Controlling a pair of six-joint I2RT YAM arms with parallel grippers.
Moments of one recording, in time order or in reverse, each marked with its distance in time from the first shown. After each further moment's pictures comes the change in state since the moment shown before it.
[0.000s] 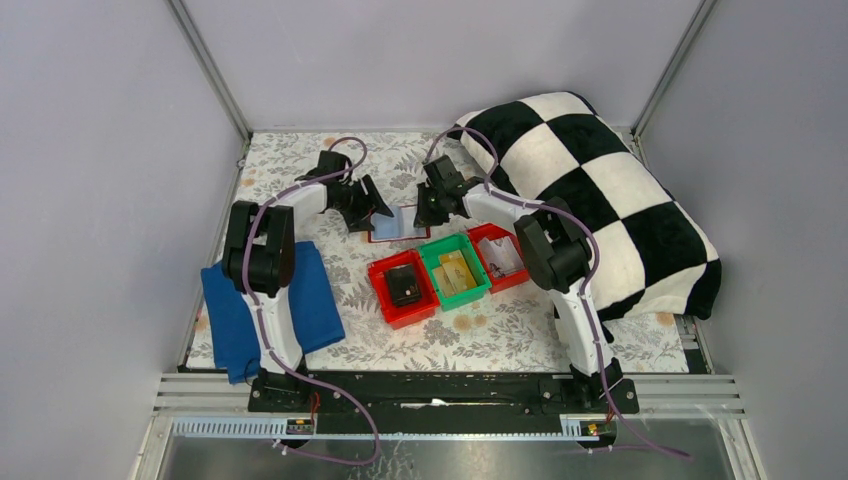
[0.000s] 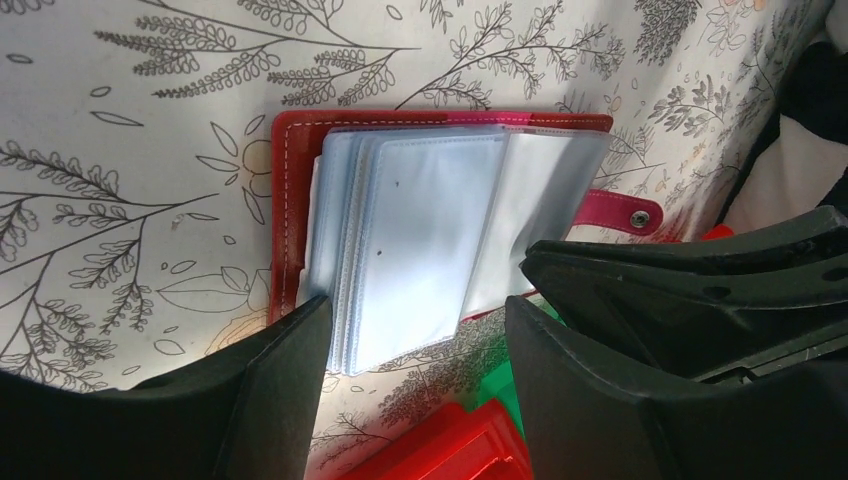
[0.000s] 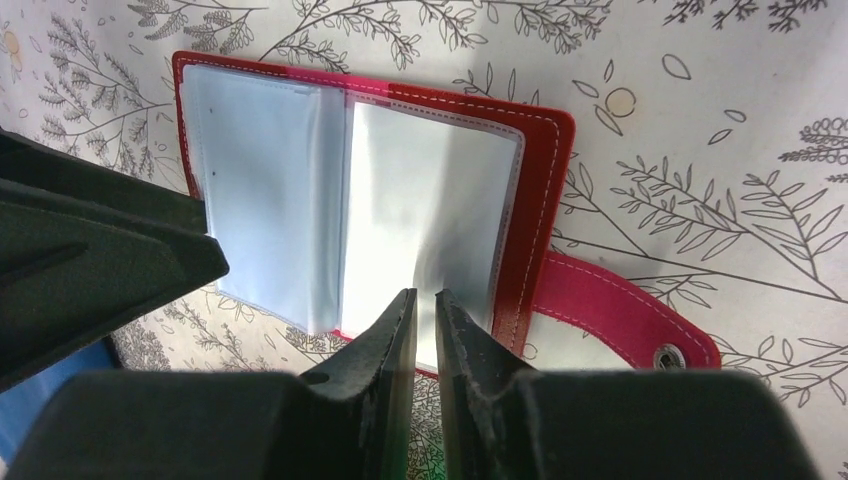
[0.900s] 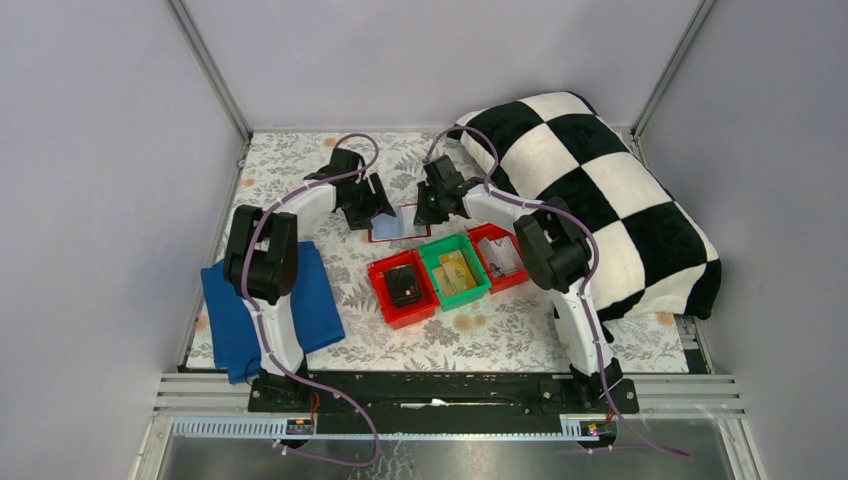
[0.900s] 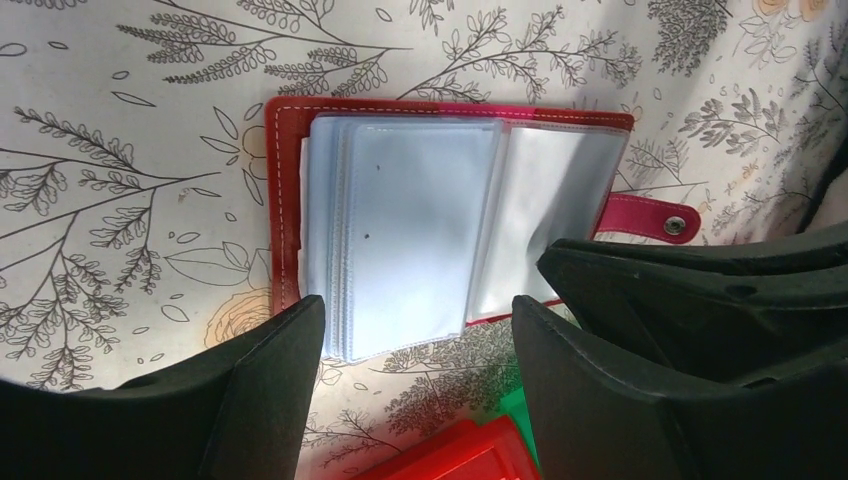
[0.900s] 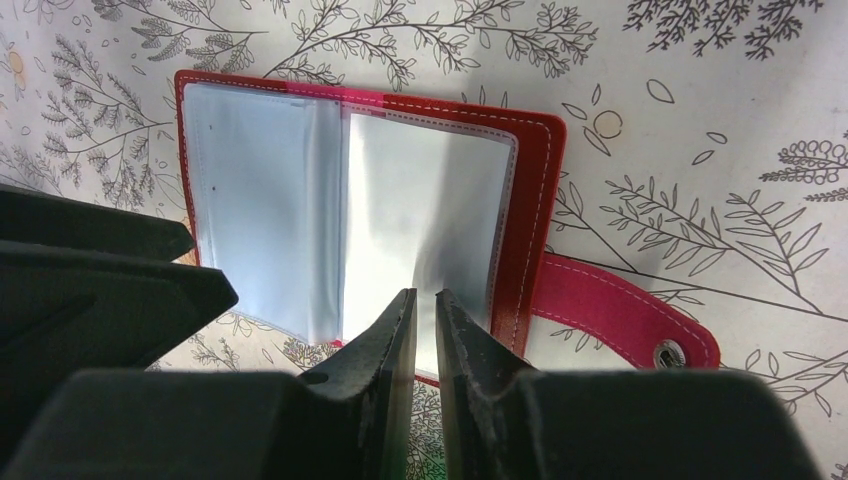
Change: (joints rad) left arm -0.076 -0.045 0.020 -0.041 -0.190 0.016; right arm -0.001 0.008 0.007 0.016 0.027 -0.001
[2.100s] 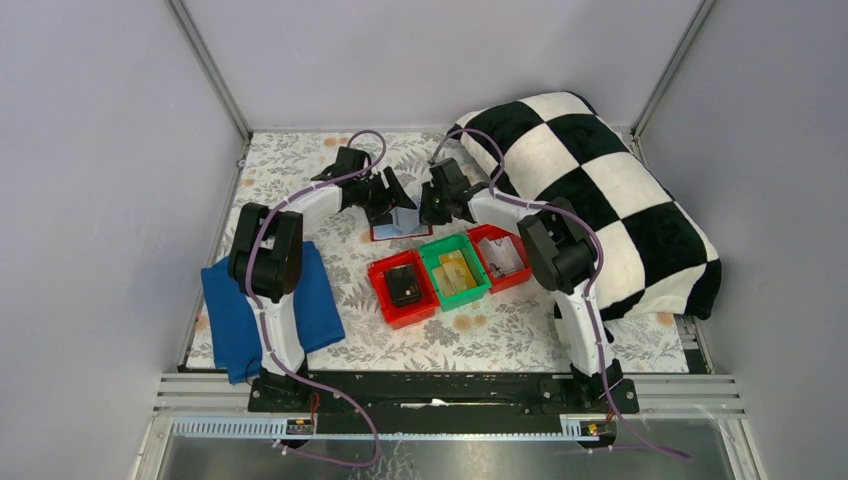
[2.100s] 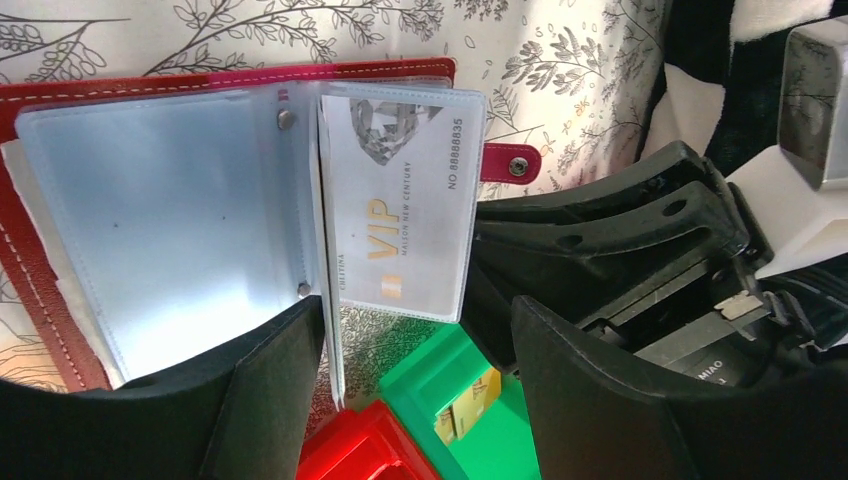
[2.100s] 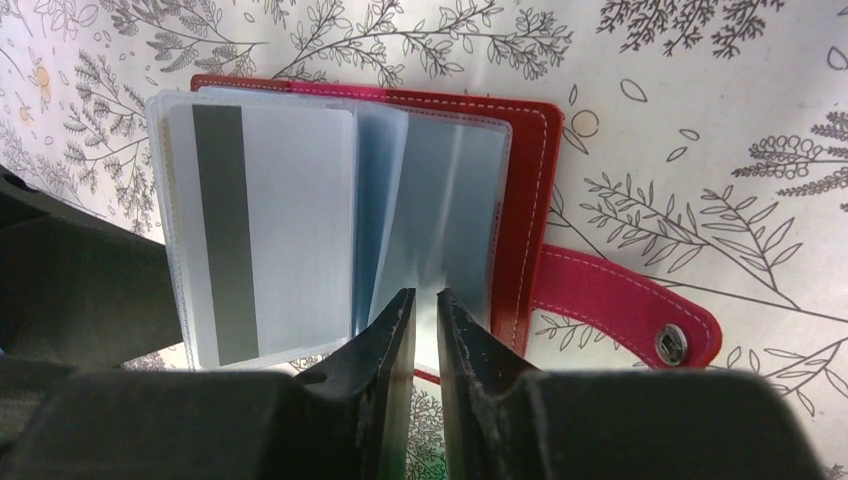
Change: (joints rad) left arm -0.024 0.026 0.004 0.137 0.240 -0.103; right arm -0.009 -0.039 -0.097 0.114 -0.008 0.019
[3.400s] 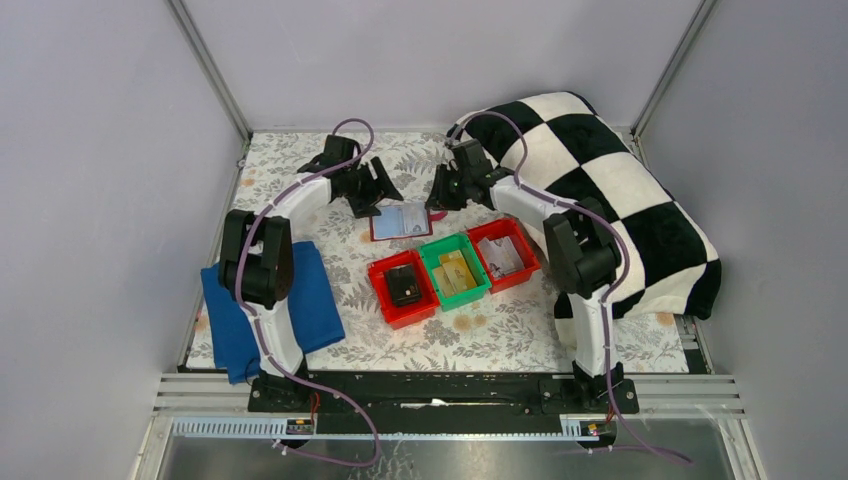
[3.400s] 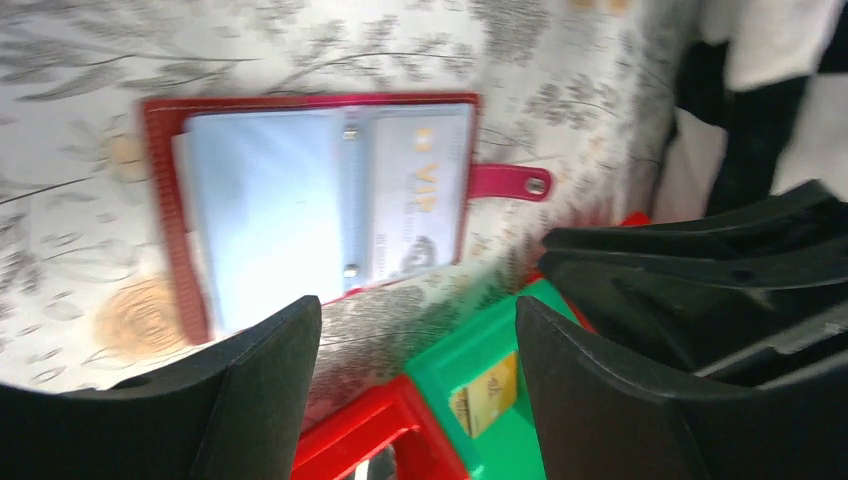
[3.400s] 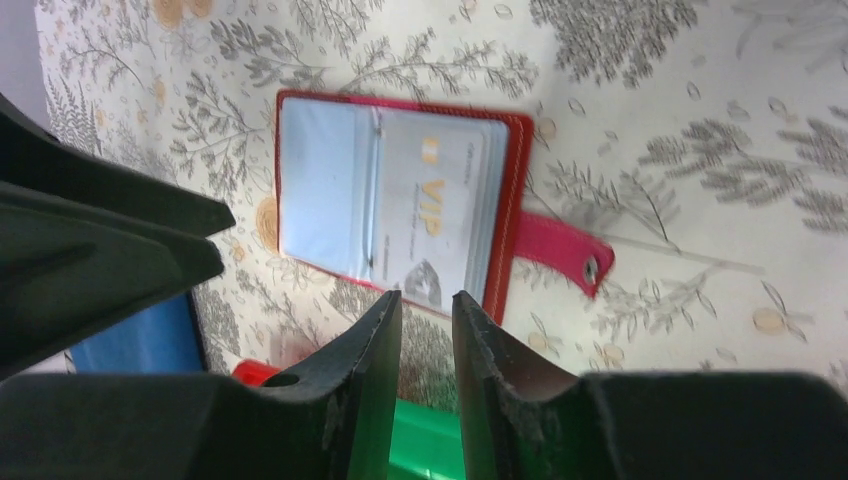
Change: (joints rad) left arm 0.023 -0.068 0.064 -0.122 -0.076 0.039; right arm -0.085 -0.172 -0.079 -0.043 -0.106 -0.018
